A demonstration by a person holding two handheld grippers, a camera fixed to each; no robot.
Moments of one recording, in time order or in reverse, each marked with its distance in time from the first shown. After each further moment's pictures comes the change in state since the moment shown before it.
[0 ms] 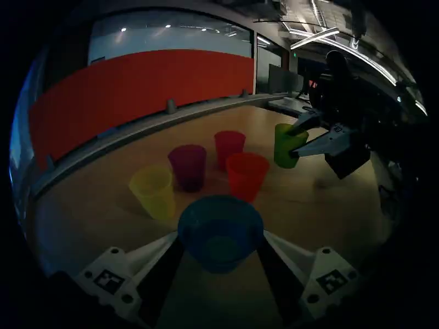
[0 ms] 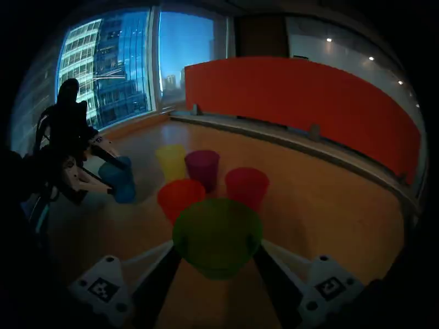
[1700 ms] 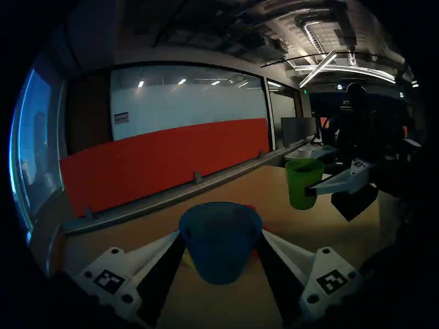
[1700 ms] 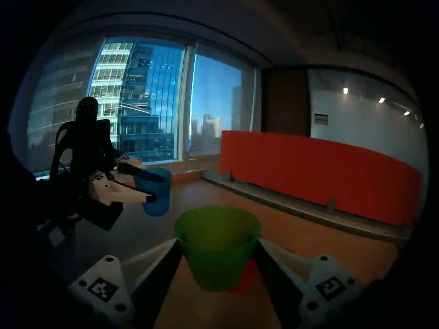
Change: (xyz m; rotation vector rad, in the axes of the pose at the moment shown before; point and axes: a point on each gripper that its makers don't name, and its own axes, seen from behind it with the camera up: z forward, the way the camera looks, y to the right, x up) left arm 0.113 -0.003 -0.117 0.183 0.340 0.074; right arm 0.124 -0.111 -0.066 0.098 0.327 -0.127
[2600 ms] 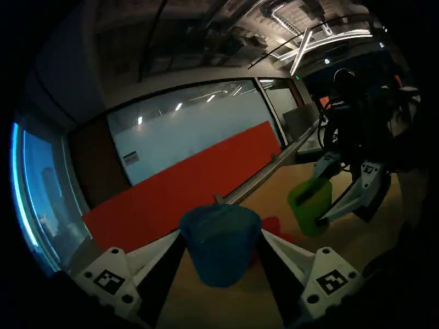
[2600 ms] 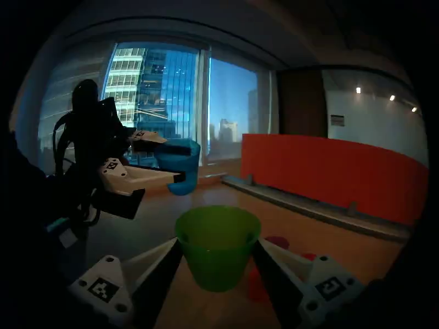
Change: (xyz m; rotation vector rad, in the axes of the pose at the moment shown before) left arm 0.061 -0.005 -0.004 0.116 0.080 0.293; right arm 0.003 -0.044 0.026 0.122 0.028 0.004
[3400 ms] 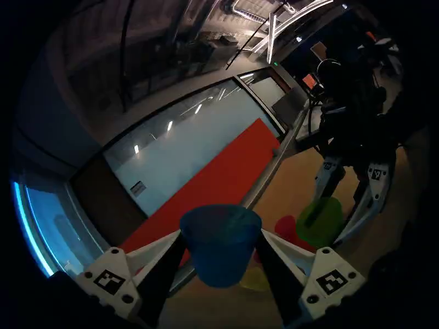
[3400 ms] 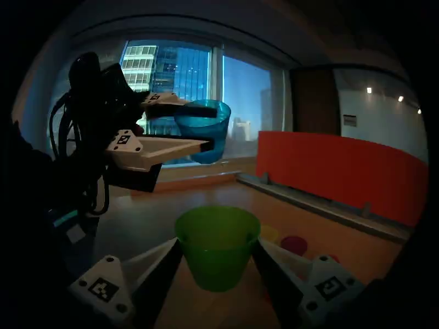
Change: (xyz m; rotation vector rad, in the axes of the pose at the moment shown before) left arm 0.047 -0.005 -0.003 0.023 0.036 0.268; right arm -0.010 -0.029 0.014 0.080 -0.007 -0.018
